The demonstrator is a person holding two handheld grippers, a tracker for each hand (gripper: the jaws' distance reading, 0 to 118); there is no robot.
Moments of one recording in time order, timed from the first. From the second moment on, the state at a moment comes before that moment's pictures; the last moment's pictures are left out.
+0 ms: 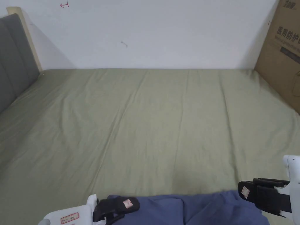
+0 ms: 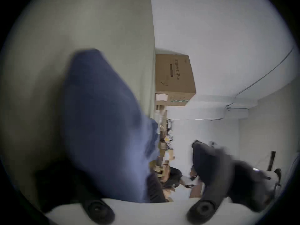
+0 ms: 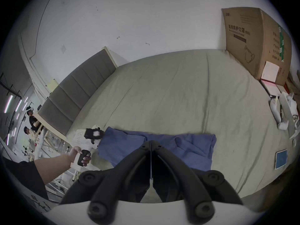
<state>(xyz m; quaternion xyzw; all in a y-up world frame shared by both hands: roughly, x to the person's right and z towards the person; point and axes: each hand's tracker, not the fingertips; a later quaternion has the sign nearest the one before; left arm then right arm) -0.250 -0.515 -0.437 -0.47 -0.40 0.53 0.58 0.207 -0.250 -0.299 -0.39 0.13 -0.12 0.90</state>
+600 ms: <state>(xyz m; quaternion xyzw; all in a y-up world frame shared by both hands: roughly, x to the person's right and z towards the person) -0.274 -0.311 -0.381 -0.46 -0.11 0.10 0.88 0.219 -0.241 -0.279 -0.36 0.16 -0.14 0.91</state>
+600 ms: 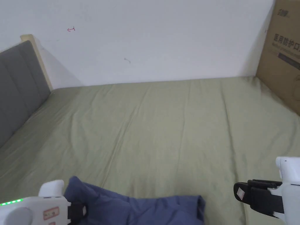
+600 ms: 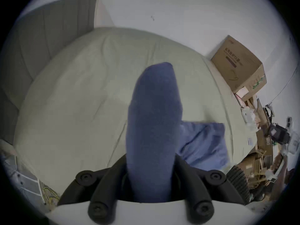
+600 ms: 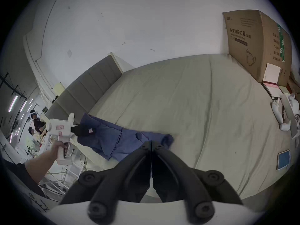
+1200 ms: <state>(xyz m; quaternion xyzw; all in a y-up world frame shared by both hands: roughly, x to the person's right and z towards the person) -0.053 -0.375 -0.427 -0.56 -0.31 0.23 0.73 0.257 -0.224 -0.243 -0.33 0.14 -0.15 0.92</state>
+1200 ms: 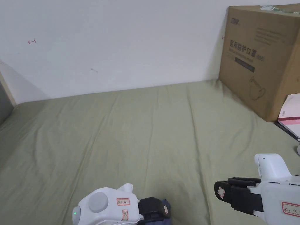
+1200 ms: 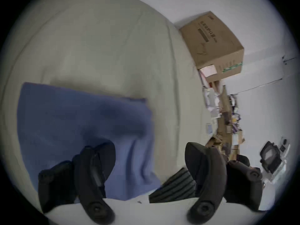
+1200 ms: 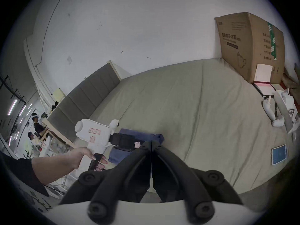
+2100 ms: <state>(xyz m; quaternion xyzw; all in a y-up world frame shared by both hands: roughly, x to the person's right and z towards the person) -0.039 -0.373 -0.397 -0.54 -0.36 0.16 0.75 0.277 -0.247 -0.241 -0.34 0.13 -0.19 0.91</state>
